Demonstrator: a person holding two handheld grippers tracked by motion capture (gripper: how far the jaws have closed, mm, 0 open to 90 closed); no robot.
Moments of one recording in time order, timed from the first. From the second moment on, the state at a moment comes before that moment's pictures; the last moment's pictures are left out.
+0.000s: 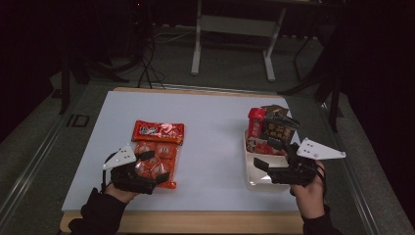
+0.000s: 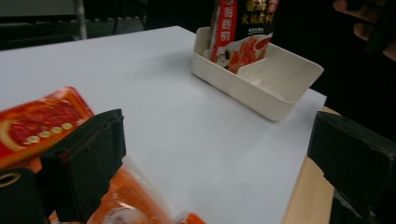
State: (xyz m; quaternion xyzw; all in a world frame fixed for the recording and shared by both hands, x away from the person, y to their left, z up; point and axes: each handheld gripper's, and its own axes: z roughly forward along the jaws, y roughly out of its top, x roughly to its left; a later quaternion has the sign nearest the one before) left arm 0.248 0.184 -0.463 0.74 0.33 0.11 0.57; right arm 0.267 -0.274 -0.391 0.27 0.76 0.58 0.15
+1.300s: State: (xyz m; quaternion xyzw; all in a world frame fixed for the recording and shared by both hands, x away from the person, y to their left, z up) left arm 0.315 0.244 -0.481 0.75 0.43 0.19 0.46; right arm 0.218 -0.292 -0.411 0.27 0.74 0.59 0.17
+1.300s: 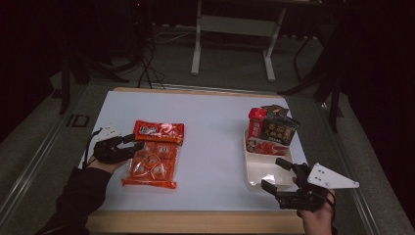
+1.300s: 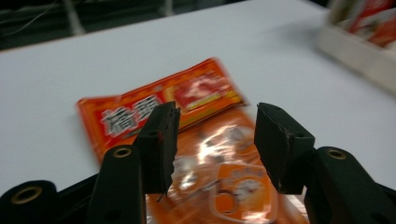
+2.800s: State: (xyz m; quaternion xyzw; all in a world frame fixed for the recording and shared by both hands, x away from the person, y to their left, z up) left arm 0.349 0.226 -0.535 0.79 0.49 0.17 0.34; right arm 0.226 -0.281 -0.423 0.27 0.75 0.58 0.14
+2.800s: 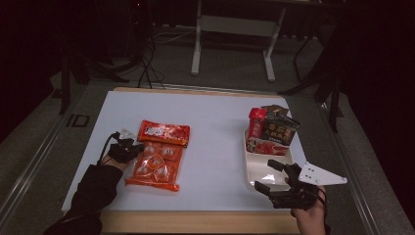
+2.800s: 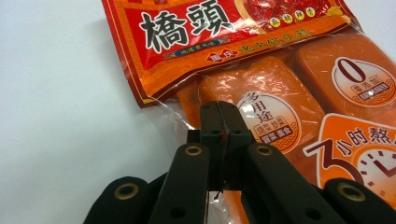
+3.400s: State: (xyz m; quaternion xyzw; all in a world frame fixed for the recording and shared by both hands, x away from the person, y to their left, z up) left arm 0.345 0.173 -0.533 0.82 0.42 0.13 0.36; right arm 0.225 -0.283 -0.422 0.27 0.75 0.59 0.13
